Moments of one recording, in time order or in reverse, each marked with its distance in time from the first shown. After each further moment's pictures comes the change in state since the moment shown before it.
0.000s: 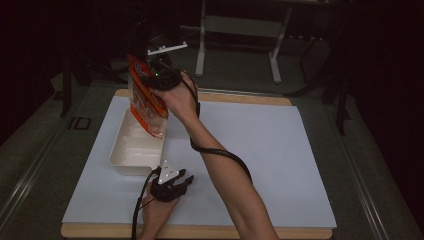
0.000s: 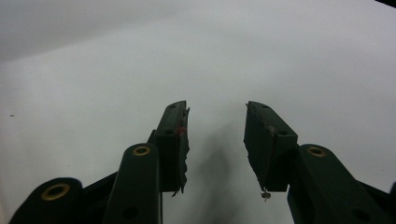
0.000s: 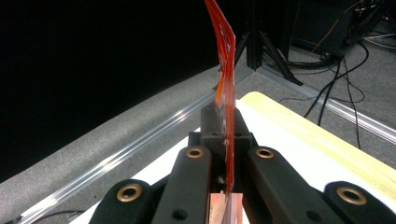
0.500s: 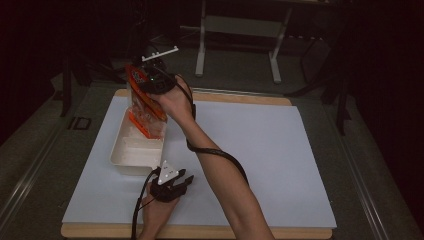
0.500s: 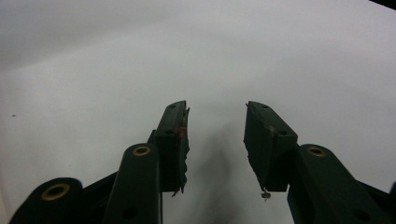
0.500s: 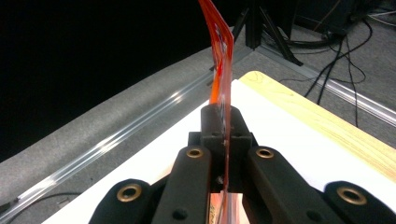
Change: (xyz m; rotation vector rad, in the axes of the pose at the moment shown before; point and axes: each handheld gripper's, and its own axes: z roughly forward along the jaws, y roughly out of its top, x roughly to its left) left arm 0.000 -0.001 -0.001 -0.006 0.004 0.005; right arm -0.002 -0.008 0.027 0.090 -0.017 -0.003
